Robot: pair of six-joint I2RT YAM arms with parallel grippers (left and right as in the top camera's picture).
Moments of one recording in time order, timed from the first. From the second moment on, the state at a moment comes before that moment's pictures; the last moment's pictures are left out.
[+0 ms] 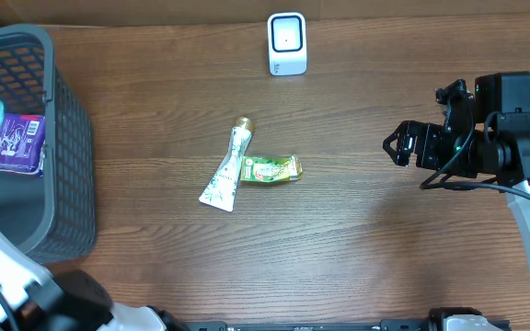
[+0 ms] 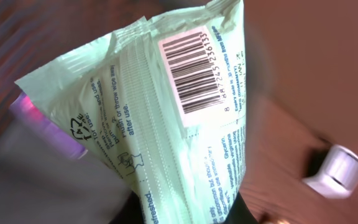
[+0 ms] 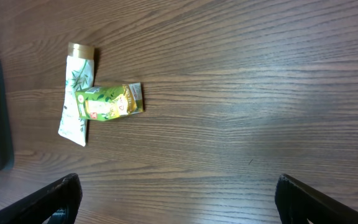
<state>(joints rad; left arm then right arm) 0.75 1.67 1.99 -1.14 0.43 -0.12 0.03 1.33 1.37 -1.17 -0.37 0.20</state>
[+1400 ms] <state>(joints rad) -0.07 1.99 2.11 -1.38 0.13 0.05 0.03 1.33 1.37 -1.17 -0.37 0.20</state>
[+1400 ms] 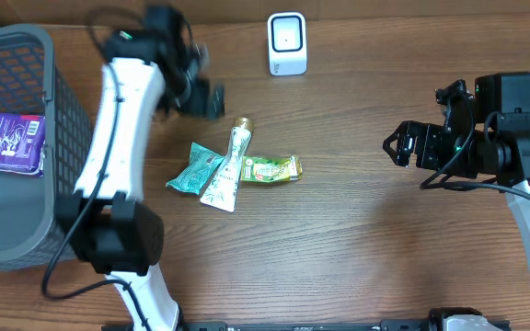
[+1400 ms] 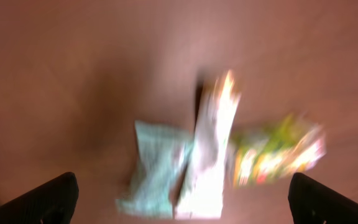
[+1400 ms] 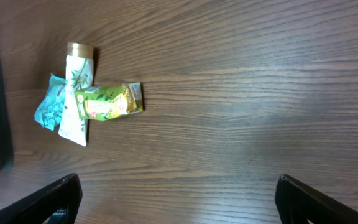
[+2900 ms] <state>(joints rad) 0.76 1.88 1.67 -0.83 0.02 0.20 0.03 1.35 1.35 -1.14 -0.37 0.20</state>
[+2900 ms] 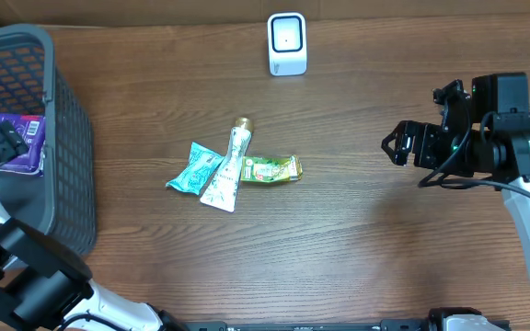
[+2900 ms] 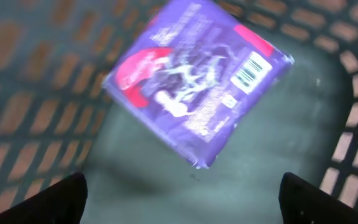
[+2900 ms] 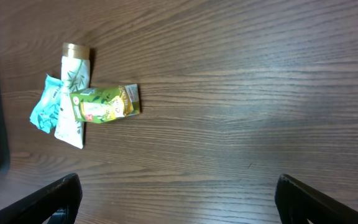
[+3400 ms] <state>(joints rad) 0.70 1.89 1.53 -0.58 -0.05 0.45 0.03 1.36 1.35 -1.13 -0.37 0.20</state>
